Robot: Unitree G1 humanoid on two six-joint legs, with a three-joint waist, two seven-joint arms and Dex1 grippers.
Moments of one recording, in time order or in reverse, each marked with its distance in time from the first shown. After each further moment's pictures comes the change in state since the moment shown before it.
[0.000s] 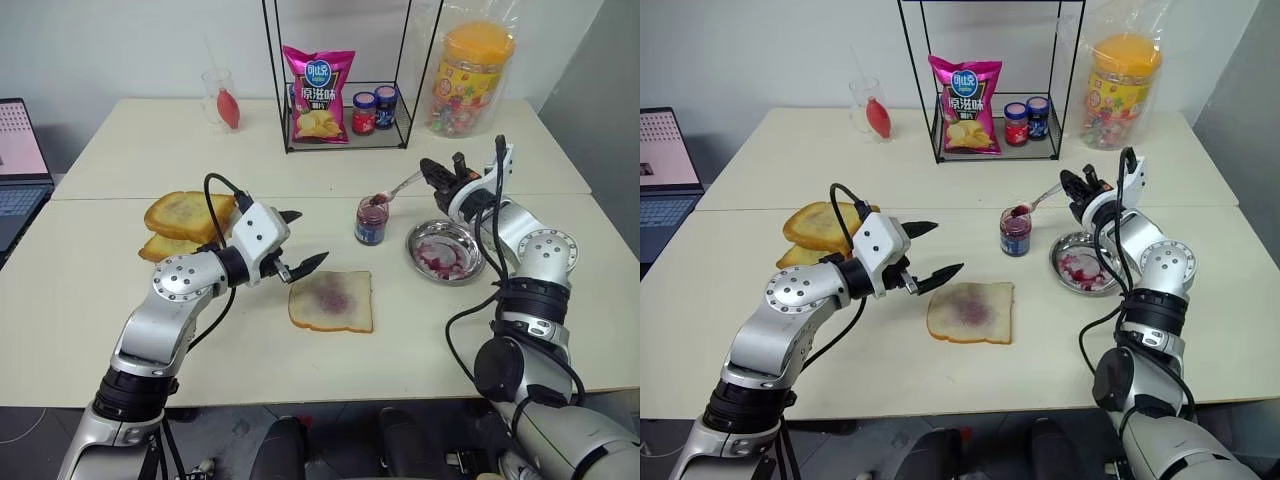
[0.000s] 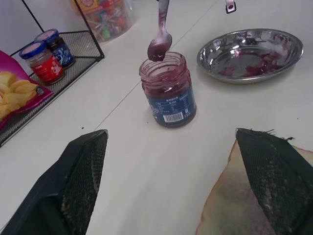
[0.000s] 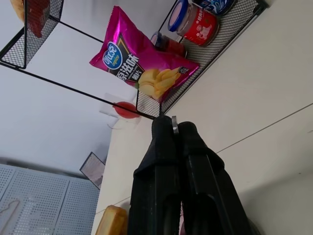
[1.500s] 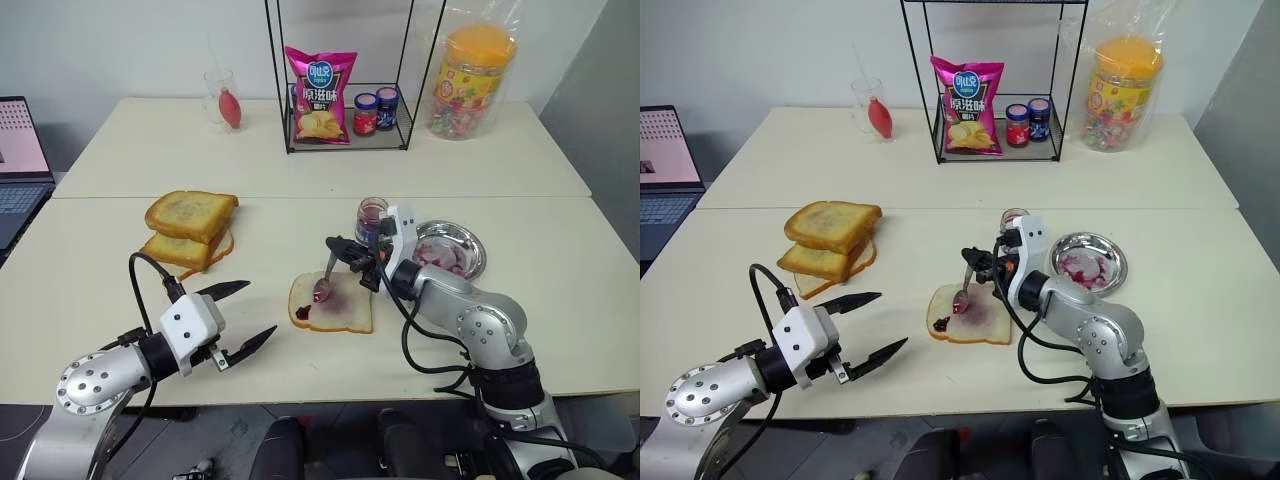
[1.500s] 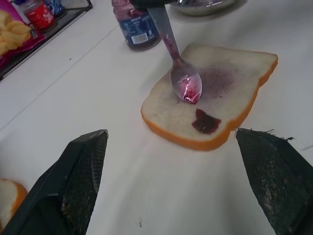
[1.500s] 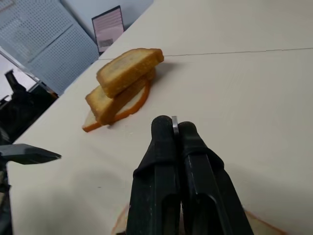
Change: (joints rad) left arm 0.605 0.106 0.262 -0.219 -0.042 -0.263 -0.108; right arm 0.443 -0.043 0.736 -0.602 -0.254 -0.080 0.254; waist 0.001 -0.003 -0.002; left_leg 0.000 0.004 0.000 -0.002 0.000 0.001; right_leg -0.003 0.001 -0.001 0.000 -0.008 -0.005
